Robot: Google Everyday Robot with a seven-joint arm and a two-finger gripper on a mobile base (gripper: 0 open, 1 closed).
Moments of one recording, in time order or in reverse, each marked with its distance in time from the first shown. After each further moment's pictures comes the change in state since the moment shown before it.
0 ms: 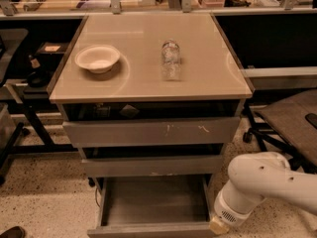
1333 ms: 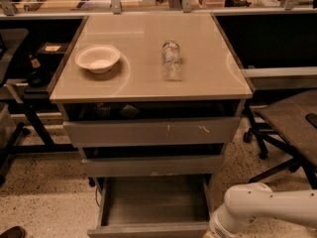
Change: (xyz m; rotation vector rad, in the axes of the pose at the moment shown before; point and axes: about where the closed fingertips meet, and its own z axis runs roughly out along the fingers) arm 0.016 -0.024 0.132 -0.048 -0.069 0.106
